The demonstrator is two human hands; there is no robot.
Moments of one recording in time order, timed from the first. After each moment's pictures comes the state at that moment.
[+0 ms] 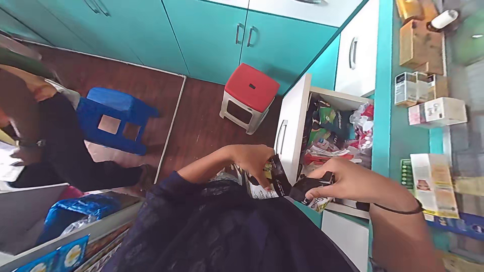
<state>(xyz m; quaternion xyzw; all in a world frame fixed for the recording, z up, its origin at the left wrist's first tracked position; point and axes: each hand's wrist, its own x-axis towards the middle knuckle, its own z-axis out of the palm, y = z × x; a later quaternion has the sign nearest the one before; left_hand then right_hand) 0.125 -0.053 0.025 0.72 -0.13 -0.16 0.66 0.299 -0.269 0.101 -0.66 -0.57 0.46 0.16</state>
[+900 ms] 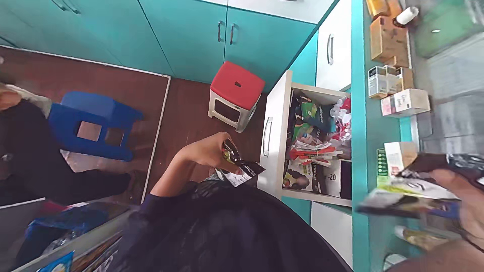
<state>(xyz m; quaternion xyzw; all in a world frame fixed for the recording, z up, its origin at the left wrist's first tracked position) 0.090 -0.018 0.047 0.72 -0.04 -0.09 0.68 0.342 -0.426 0.143 -0.83 -0.29 0.08 0.46</state>
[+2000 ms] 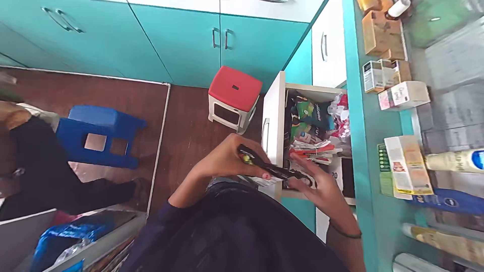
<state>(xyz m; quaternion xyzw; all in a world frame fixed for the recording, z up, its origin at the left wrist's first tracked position) 0.115 -0.063 0.069 0.71 -0.10 0.08 0.69 0.253 -0.335 0.032 -0.78 -0.40 0.25 0.40</state>
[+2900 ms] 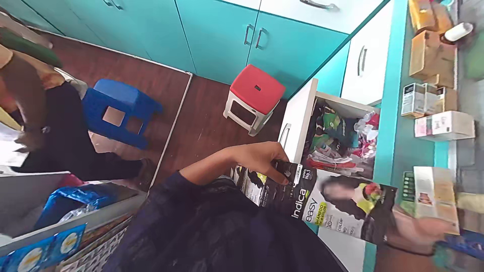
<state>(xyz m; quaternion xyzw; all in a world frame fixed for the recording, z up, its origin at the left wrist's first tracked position) 0.133 -0.062 0.063 0.72 -0.11 -0.12 0.67 0.269 -0.367 0.098 -0.56 -0.30 0.37 0.68</state>
